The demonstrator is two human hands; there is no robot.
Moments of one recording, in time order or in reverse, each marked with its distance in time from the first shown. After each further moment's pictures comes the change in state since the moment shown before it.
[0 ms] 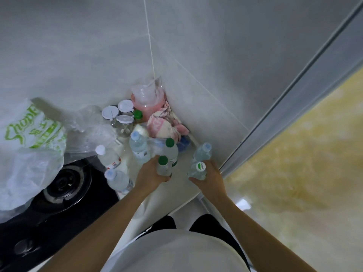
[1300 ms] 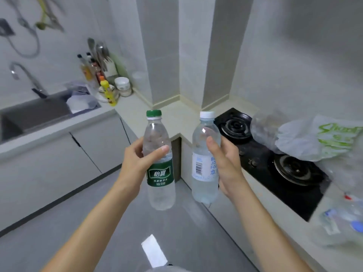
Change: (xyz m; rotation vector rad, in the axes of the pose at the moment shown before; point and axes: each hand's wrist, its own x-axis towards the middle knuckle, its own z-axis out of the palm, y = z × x) left_hand -0.759 -0.063 -0.114 -0.805 1.554 -0.220; right_hand -0.545 -0.326 0.123 0.609 -1.480 -0.600
